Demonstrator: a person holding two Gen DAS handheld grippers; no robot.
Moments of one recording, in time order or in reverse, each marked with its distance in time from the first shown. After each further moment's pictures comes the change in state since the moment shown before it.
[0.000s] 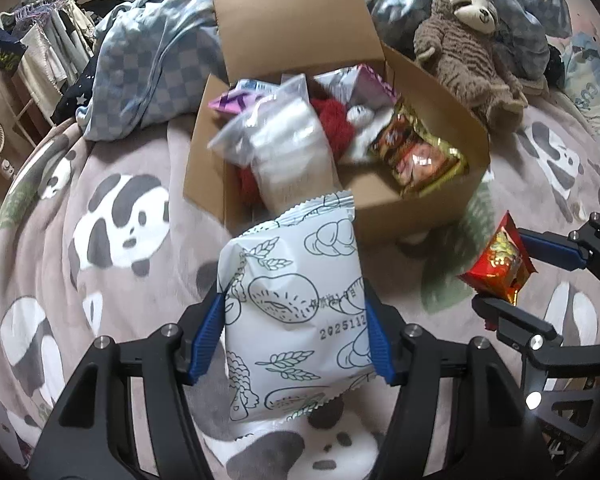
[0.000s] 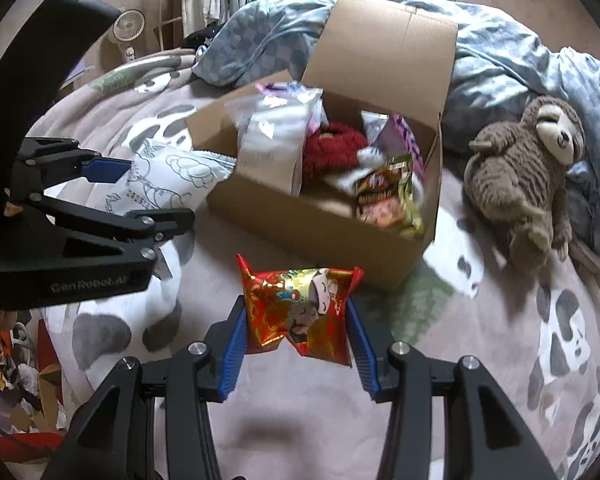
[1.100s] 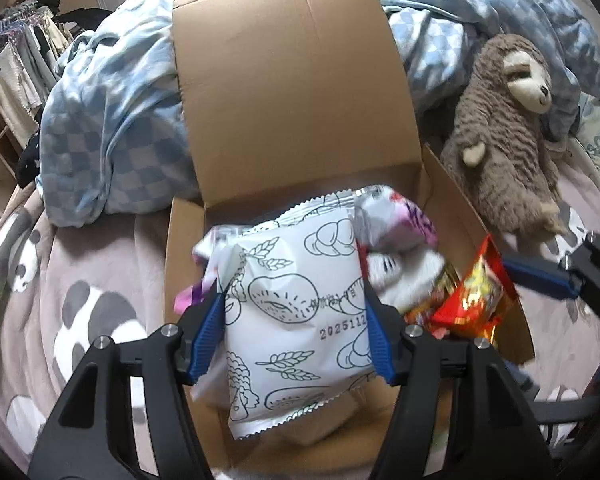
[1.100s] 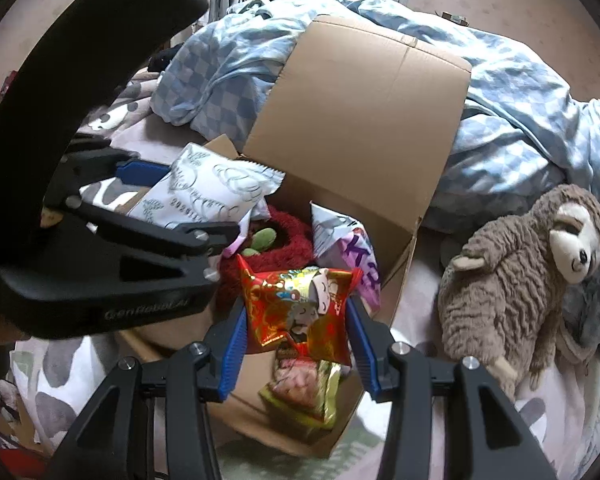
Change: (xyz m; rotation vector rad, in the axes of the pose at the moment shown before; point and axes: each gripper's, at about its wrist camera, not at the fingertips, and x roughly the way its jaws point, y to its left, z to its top) left arm 0.073 0.014 0.165 0.000 -0.041 -0.051; right arm 0.059 -0.072 0.134 -0.067 -0.011 -0.045
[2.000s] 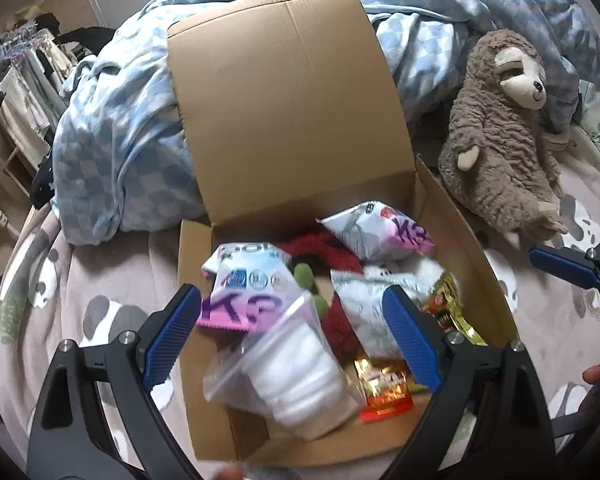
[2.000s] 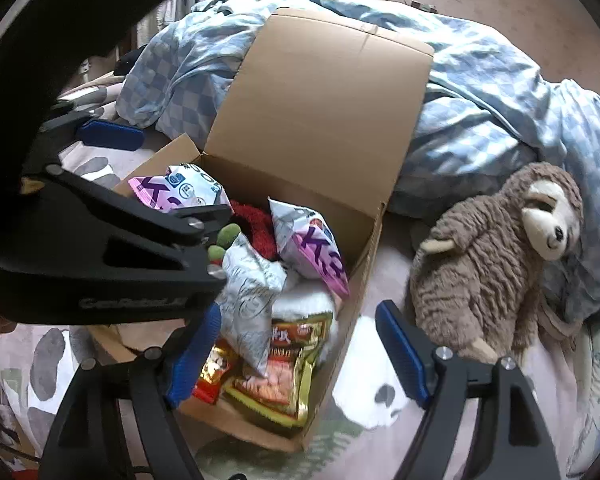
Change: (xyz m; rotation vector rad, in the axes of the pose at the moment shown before) left arm -0.024 -0.014 0.002 0.037 -0.016 0.065; right arm -0.007 -0.012 -0.005 0.076 0.028 -0.095
